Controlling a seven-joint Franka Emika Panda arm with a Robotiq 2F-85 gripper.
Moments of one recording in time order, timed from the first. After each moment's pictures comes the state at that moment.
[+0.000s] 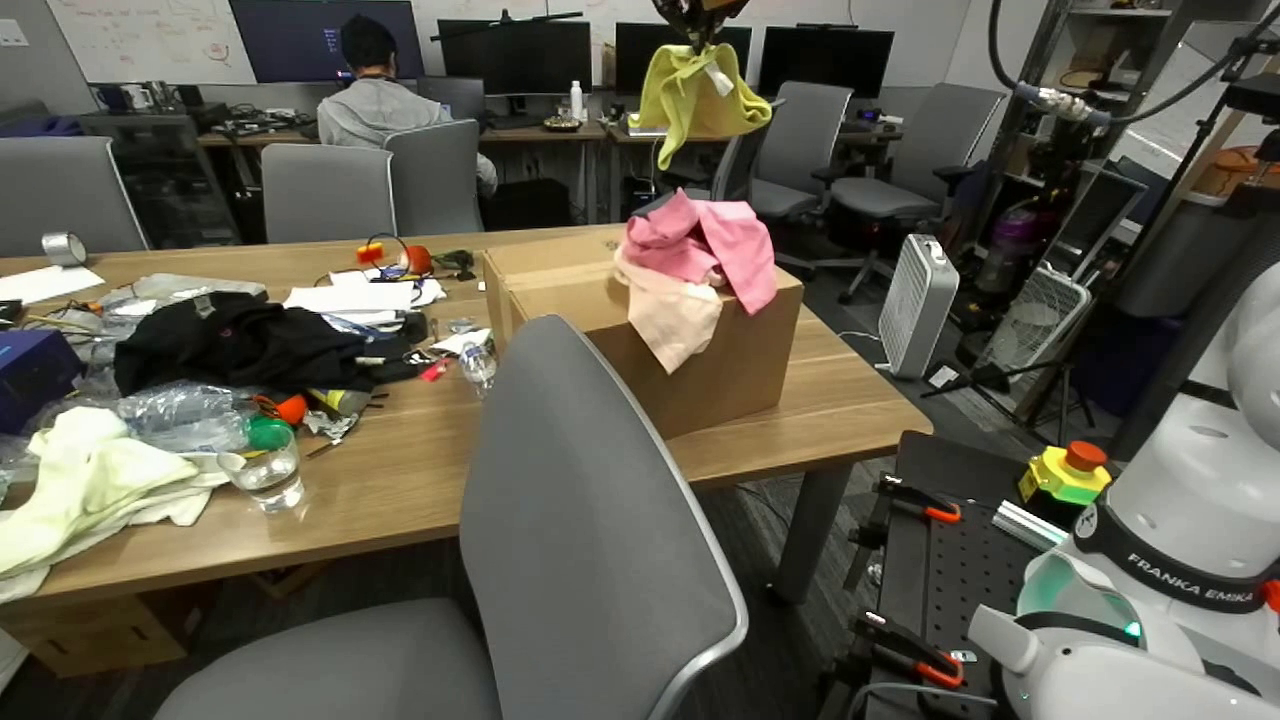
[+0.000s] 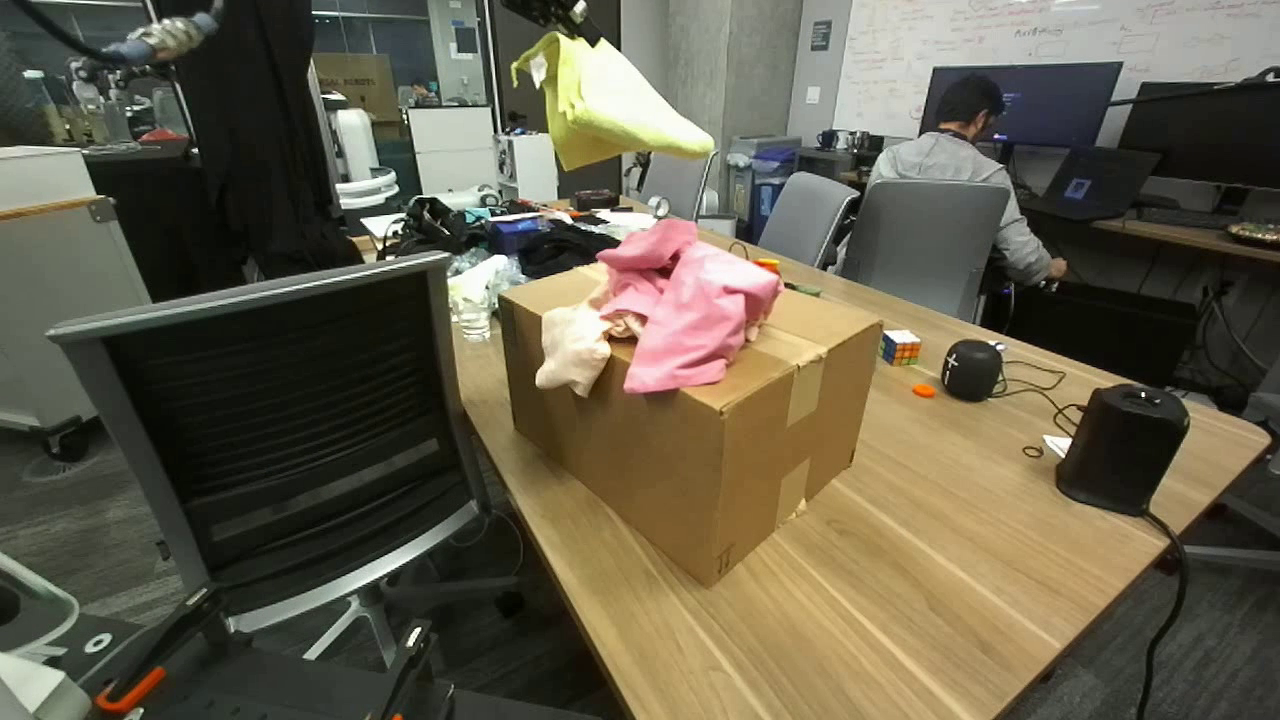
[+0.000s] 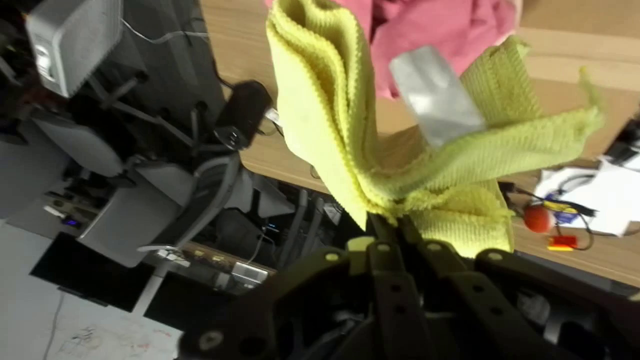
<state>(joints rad) -0.30 -0.22 0.24 -1.98 -0.73 2.07 0.87</state>
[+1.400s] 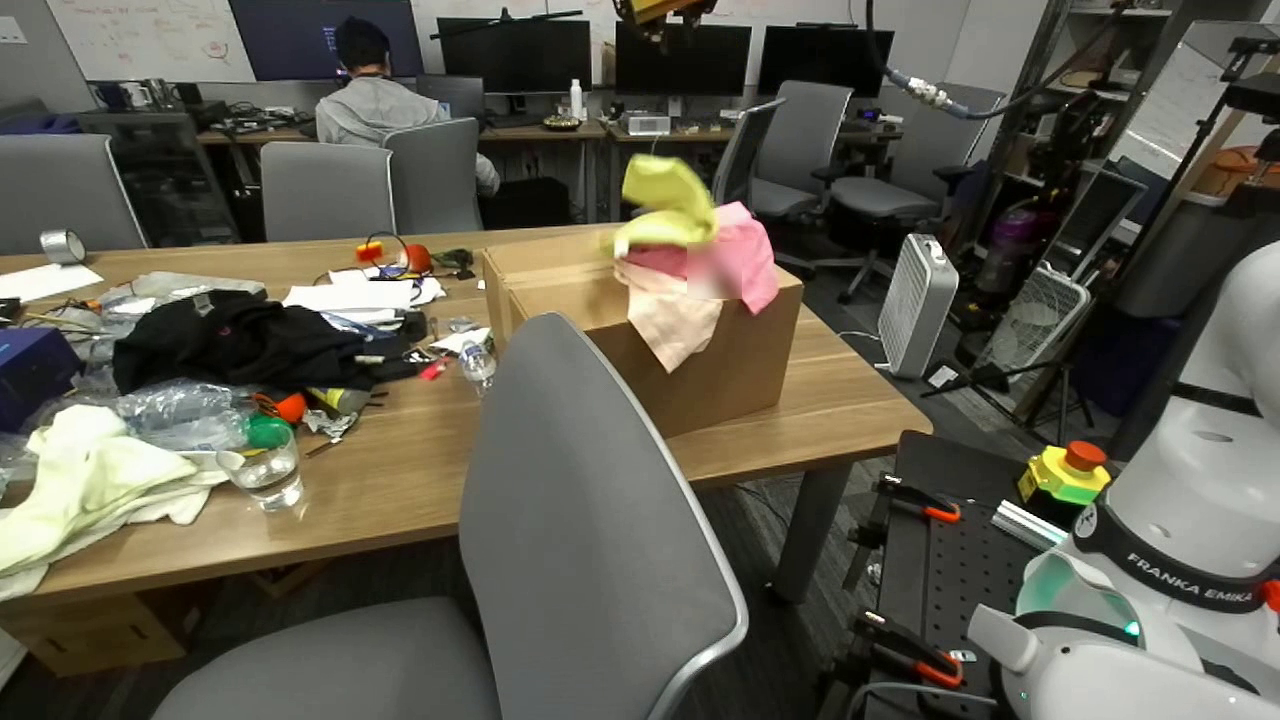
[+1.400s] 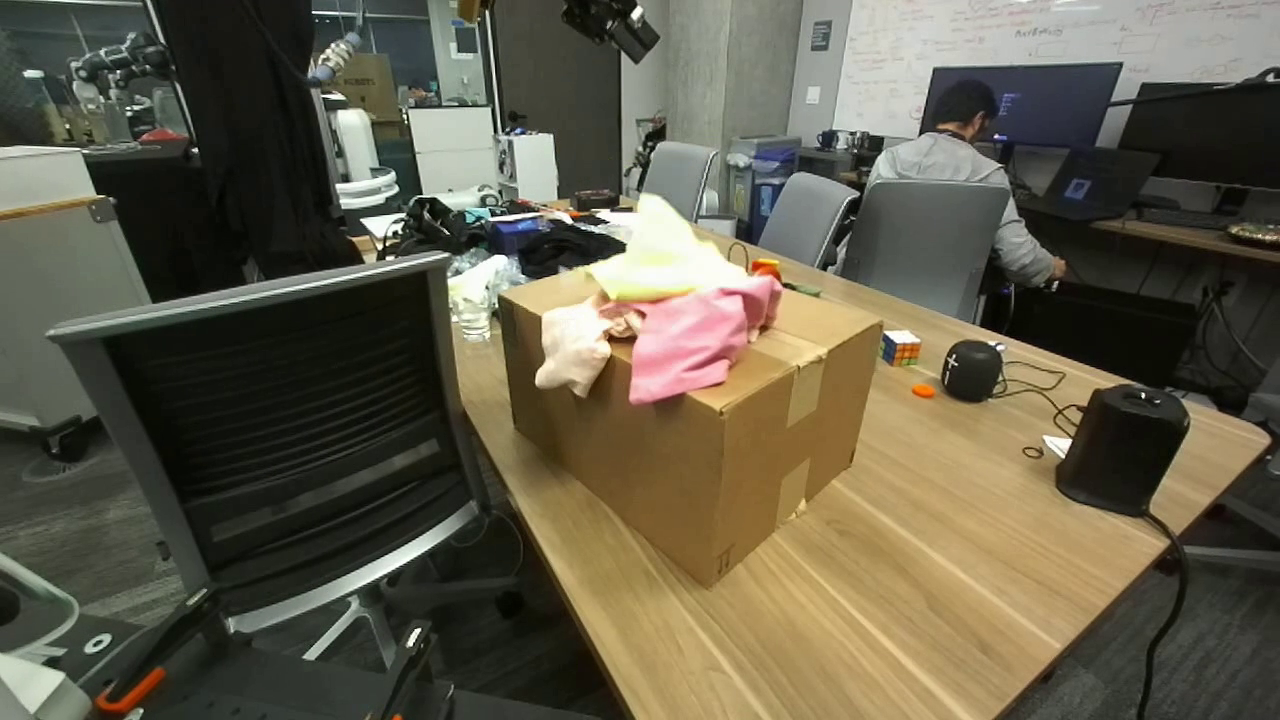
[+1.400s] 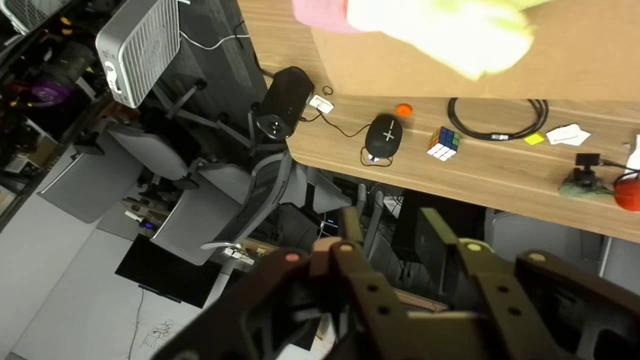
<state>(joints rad) -0.09 0.05 0.05 -1.69 -0.88 1.93 1.03</state>
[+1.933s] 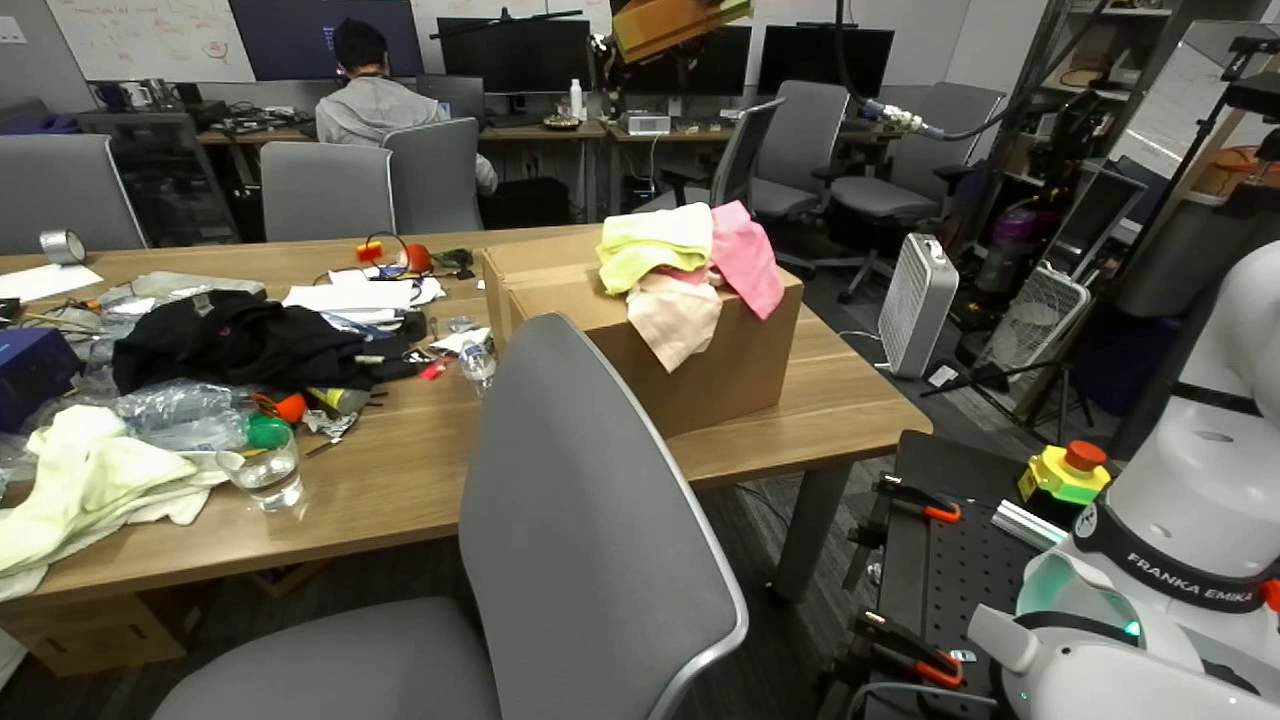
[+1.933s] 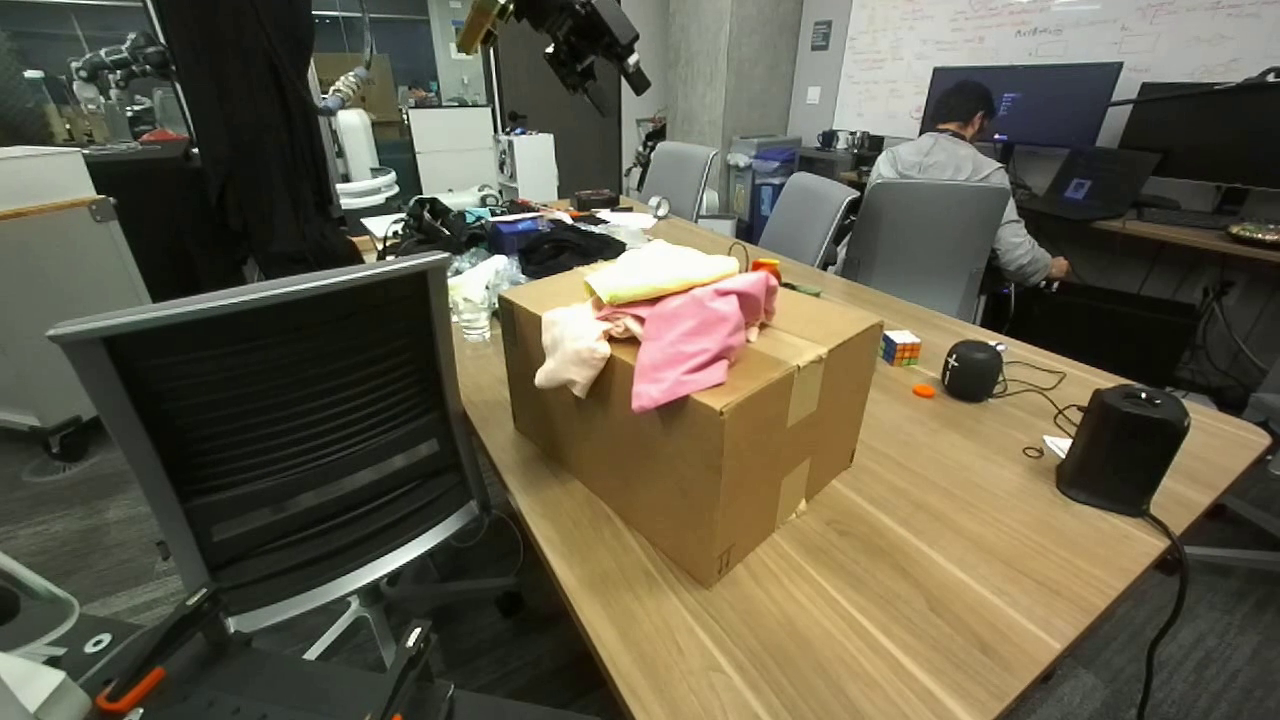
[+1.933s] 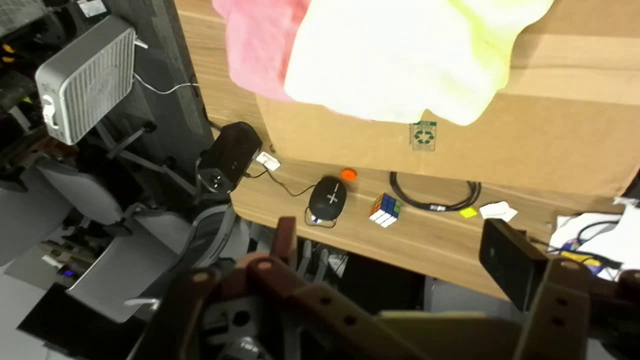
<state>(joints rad) -0.08 0.12 0.02 -1.69 -0.69 1.99 0.86</state>
